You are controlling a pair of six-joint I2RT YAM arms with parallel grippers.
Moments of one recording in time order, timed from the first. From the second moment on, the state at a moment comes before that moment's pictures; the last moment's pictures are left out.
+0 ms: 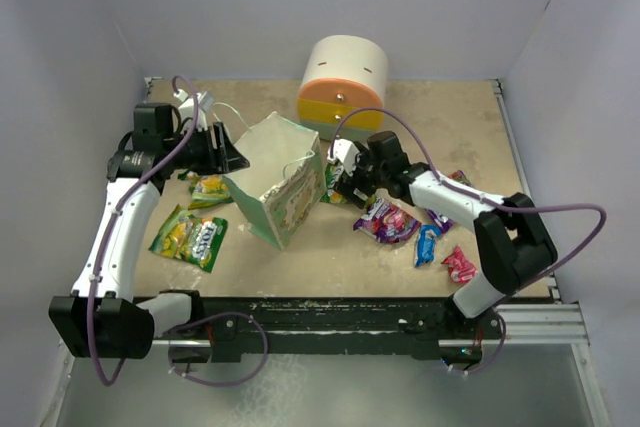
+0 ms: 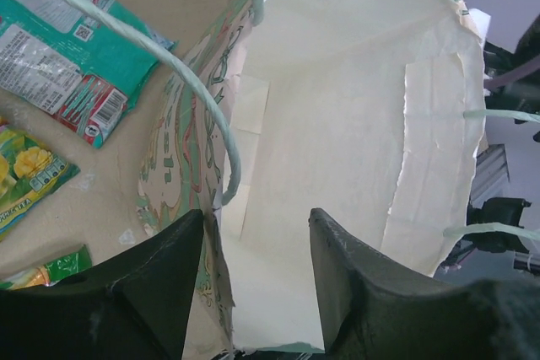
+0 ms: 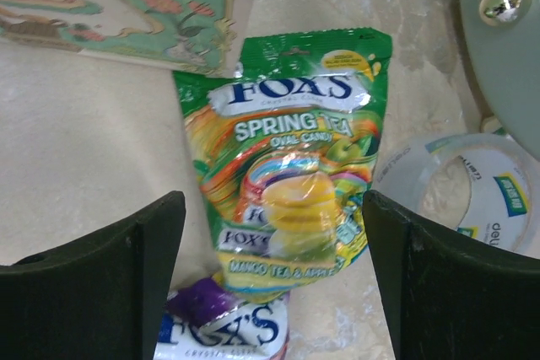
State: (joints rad) left arm -0.02 1.19 1.19 -0.74 0.62 -0.23; right arm 0.53 1.57 0.95 -0.14 -0.27 -0.56
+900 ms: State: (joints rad) left arm -0.04 1.18 1.15 -0.72 0.77 -0.20; right arm 0.49 1.64 1.00 -0.29 -0.20 -0.58
